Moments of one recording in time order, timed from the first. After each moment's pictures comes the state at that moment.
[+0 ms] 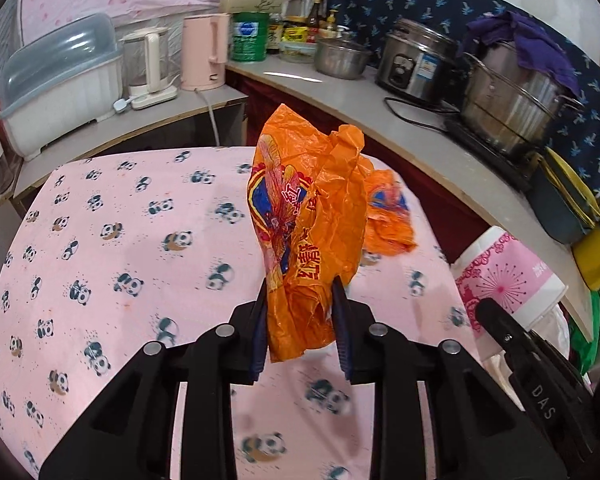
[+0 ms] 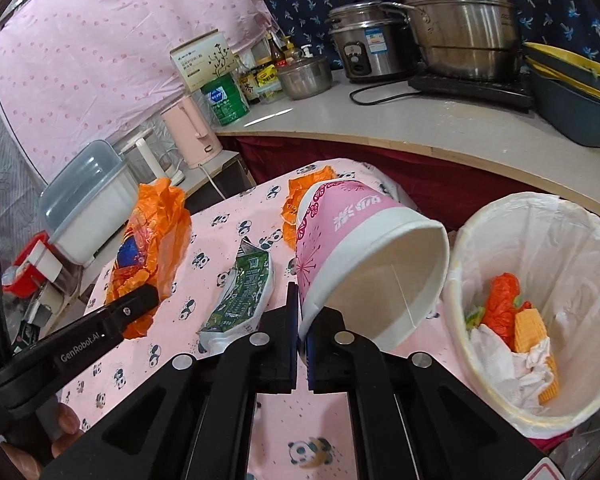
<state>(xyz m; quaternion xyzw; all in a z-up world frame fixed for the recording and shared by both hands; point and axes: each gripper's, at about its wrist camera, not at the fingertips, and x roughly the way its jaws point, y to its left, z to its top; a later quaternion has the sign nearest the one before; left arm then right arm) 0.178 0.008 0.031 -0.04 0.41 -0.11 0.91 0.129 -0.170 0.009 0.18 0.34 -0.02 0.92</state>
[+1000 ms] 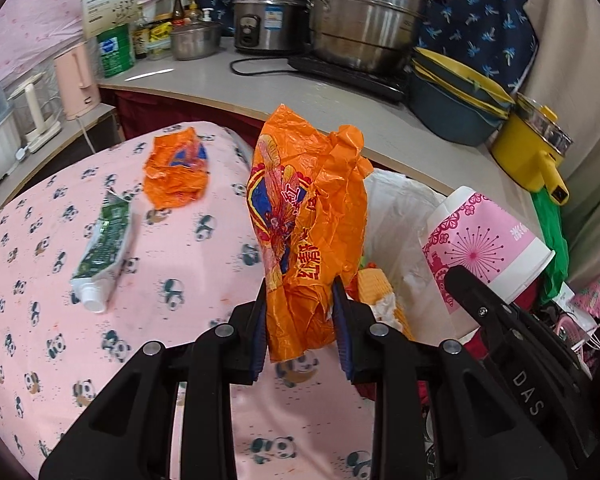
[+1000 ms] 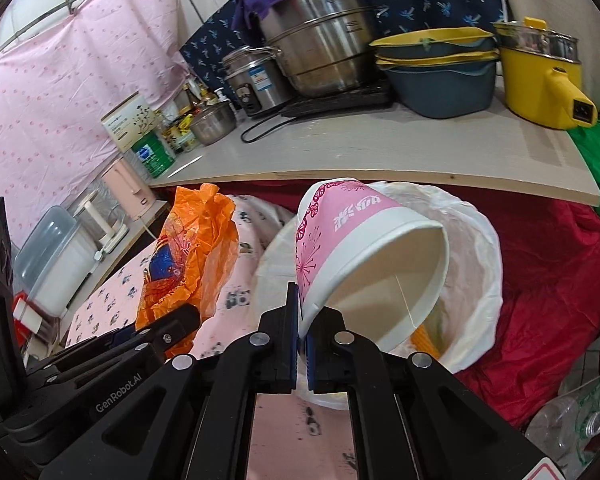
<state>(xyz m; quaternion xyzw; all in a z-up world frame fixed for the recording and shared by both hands) 0.098 -0.176 0.021 0.05 0.43 -0.25 0.87 0.017 -0.309 0.006 0.24 0.31 -0.12 0.91</state>
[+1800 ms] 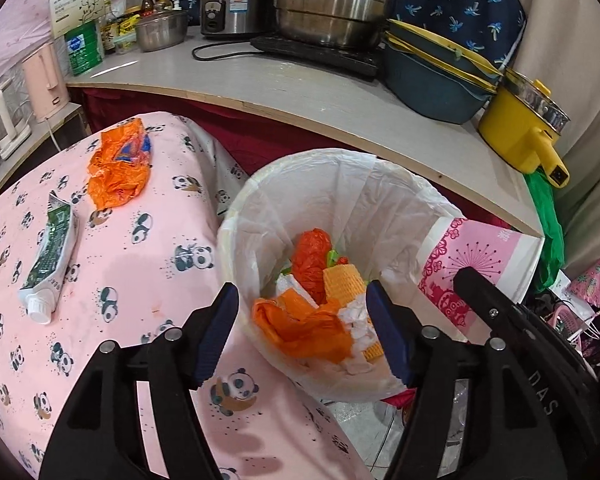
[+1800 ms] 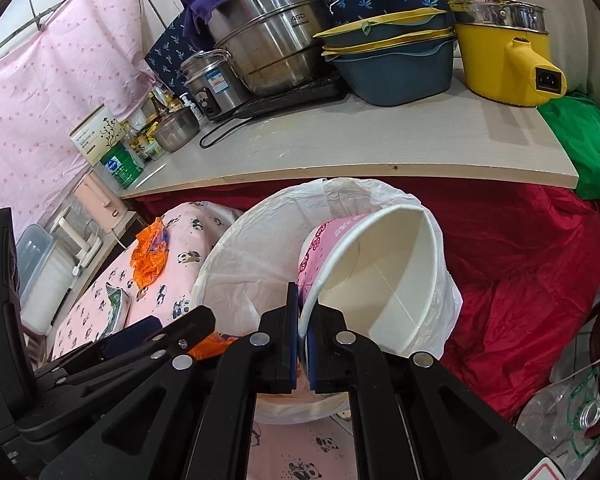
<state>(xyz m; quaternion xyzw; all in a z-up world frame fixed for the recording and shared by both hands) 0.106 -0.224 -0.004 0.07 0.44 -0.27 0.86 0.010 -0.355 -0.017 0.27 0.31 -0.16 0.90</state>
